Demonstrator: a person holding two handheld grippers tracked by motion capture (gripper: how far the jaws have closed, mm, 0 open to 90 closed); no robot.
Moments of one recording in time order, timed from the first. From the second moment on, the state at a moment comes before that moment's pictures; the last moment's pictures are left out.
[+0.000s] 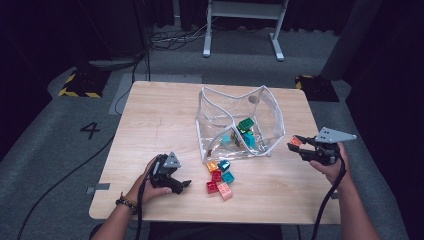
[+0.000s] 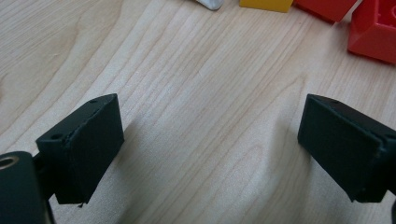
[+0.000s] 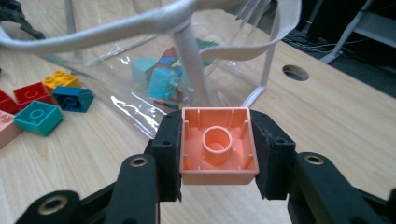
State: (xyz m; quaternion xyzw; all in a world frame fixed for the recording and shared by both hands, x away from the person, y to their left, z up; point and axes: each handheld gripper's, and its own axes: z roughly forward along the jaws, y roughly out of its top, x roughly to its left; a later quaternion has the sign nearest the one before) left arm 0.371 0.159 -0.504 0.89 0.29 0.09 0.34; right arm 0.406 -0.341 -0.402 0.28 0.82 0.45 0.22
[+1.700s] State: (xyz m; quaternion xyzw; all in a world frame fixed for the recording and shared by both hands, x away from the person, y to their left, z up) left arm 0.371 0.158 -0.505 0.89 0.29 0.09 0.35; right arm 0.470 -0.290 -0.308 0.27 0.81 0.46 0.25
